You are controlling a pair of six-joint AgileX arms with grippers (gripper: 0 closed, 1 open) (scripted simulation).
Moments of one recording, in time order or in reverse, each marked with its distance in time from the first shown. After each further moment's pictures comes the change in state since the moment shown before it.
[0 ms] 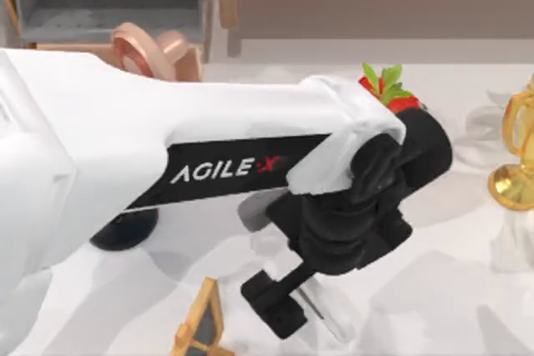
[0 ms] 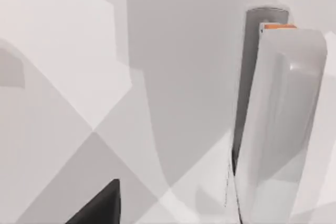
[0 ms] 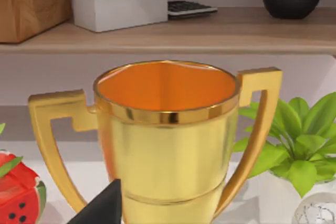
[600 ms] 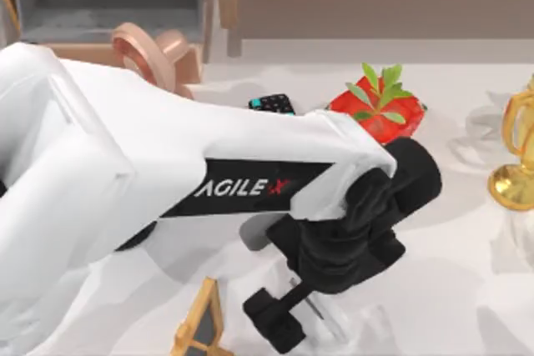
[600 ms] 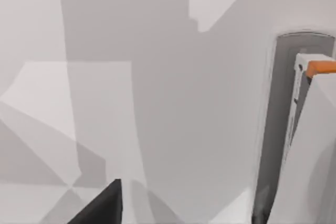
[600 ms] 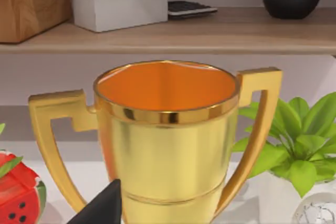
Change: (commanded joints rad) left arm -0.001 0.051 -0.078 0.132 0.000 -0.001; right arm 0.000 0.000 0.000 0.000 0.000 0.000
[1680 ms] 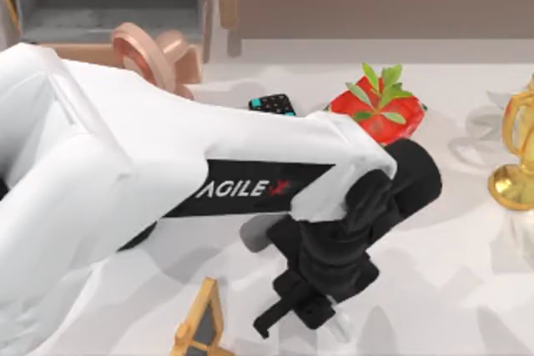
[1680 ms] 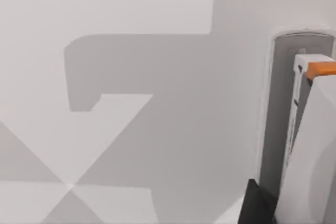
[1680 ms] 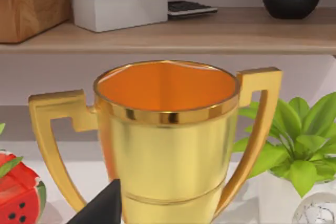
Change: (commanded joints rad) left arm 0.000 0.000 0.000 0.000 0.000 0.000; right arm 0.000 0.000 0.000 0.000 0.000 0.000
